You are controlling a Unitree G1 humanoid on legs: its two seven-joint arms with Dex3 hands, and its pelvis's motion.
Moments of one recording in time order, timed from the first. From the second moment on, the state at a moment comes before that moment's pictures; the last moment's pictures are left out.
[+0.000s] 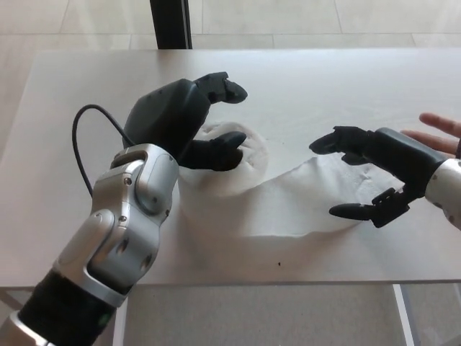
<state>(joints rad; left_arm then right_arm) -0.49 0.30 -0.44 0.01 0.51 0.44 -0.01 -0.46 -0.59 0.42 0.12 -0.29 0.25 0.41</state>
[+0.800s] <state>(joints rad) -0.44 0.24 -0.43 0.02 0.54 0.42 0.05 -0.45 -0.55 0.58 0.08 -0.56 0.27 0.33</state>
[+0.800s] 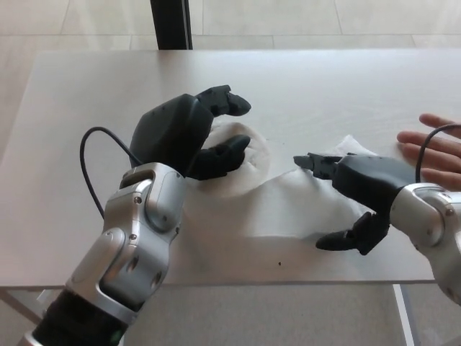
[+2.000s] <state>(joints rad) -0.42 0.20 -0.43 0.03 0.54 0.41 0.07 -0.29 -0.25 0.43 0.22 -0.63 0.17 -0.17</state>
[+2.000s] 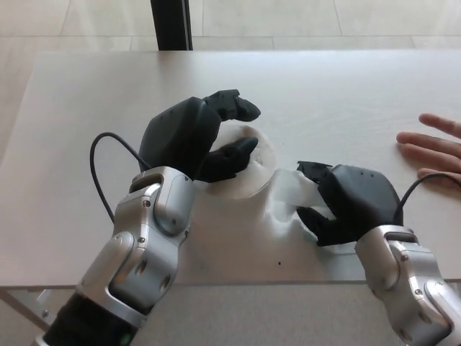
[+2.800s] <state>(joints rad) -0.39 0.18 -0.42 0.04 0.54 0.37 0.14 -0.28 0.09 -0.02 0.09 -0.32 0.10 -0.28</state>
